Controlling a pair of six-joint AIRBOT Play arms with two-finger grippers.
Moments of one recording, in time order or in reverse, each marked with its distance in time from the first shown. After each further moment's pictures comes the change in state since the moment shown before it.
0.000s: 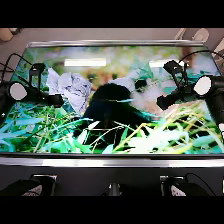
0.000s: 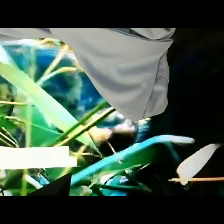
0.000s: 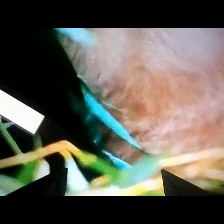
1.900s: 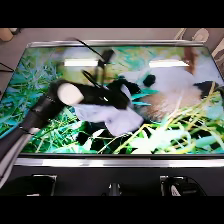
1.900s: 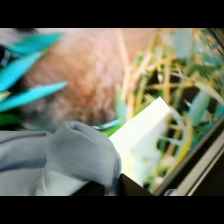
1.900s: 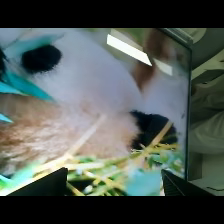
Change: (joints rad) left arm -0.602 -0.248 0.315 -0.430 0.286 0.066; right arm -0.002 0.504 0.210 -0.386 0.148 0.055
